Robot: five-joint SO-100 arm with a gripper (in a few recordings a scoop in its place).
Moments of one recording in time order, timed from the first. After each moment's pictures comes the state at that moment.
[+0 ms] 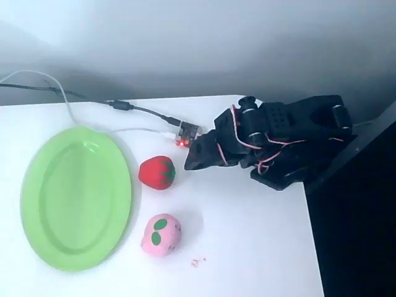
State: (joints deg) arm -6.2 194.5 184.7 73.3 87.4
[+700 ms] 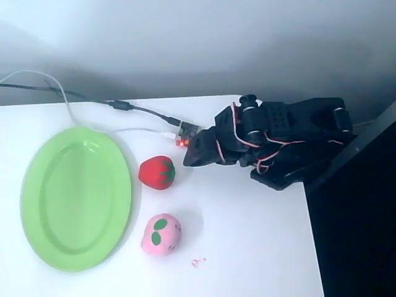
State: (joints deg) arm -2.8 194.5 184.0 70.4 83.2
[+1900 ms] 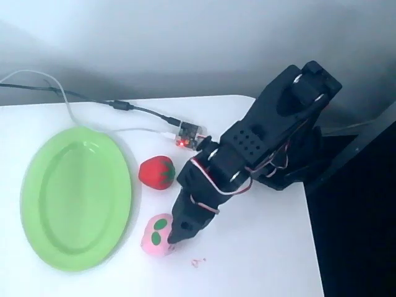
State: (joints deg) arm -39.5 128.3 125.9 50.2 109.6
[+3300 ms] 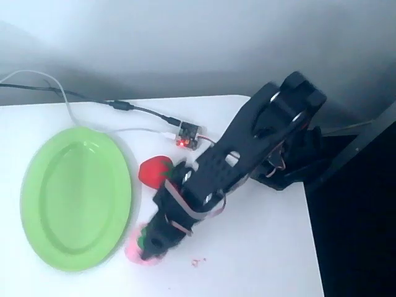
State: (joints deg) arm -33.9 114.6 117.3 41.0 99.4
